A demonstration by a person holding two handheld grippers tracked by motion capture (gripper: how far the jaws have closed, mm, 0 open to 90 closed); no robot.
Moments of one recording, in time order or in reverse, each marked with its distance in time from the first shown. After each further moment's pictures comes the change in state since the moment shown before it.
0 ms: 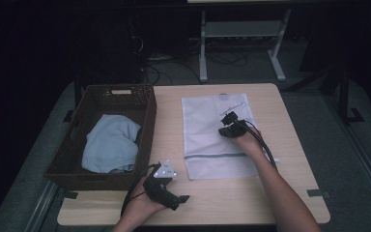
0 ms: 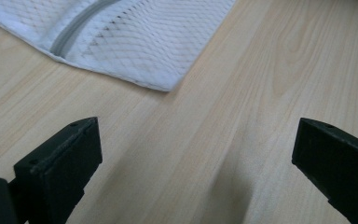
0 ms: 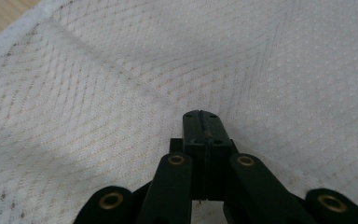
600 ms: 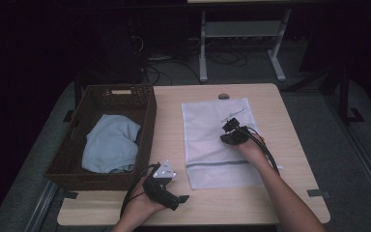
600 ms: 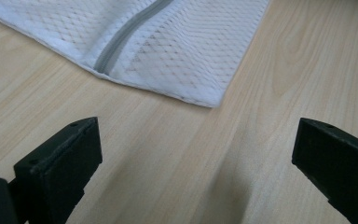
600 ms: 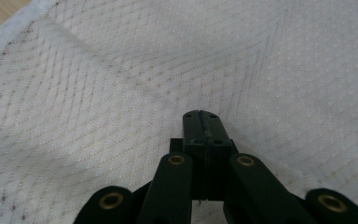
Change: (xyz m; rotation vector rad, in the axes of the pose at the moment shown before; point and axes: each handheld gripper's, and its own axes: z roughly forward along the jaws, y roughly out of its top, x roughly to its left) left arm 0.000 0.000 -0.002 -0.001 0.003 0.002; right arm 0.016 -0.017 -0.014 0.025 -0.001 -0.007
